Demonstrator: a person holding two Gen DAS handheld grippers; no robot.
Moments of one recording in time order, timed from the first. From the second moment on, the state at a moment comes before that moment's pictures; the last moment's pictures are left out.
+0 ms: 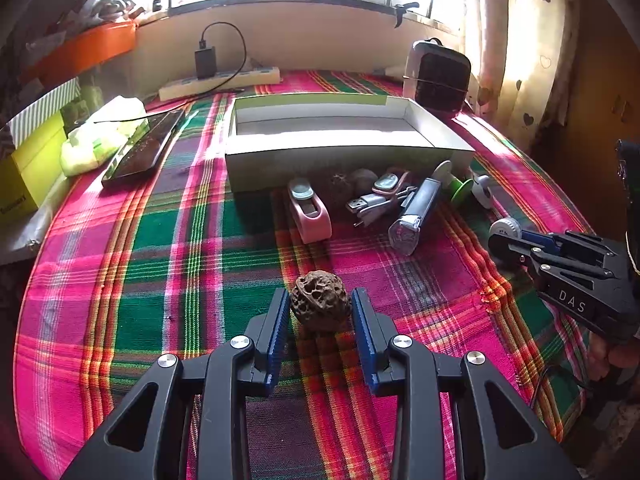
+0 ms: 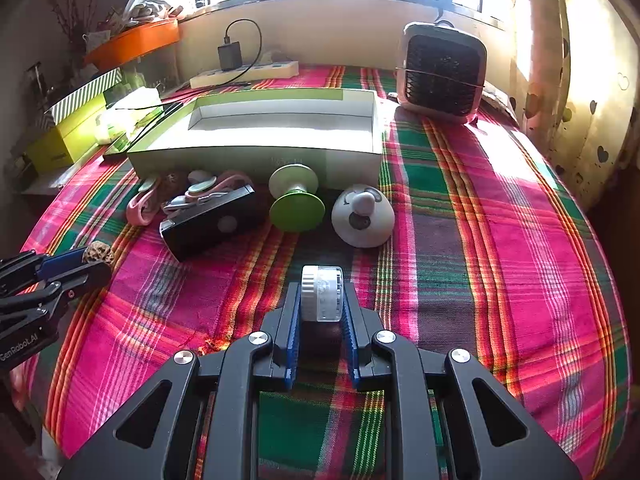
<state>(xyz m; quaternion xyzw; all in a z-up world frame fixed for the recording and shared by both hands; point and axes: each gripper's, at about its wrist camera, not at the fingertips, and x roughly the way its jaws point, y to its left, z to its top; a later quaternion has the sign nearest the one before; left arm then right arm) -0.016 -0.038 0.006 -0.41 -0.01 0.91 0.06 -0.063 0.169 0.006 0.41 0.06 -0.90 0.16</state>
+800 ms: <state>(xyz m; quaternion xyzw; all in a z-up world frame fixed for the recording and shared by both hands) -0.043 -0.028 0.029 -0.39 -0.02 0.92 0.08 -0.073 0.147 0.026 0.39 0.05 -0.90 0.21</state>
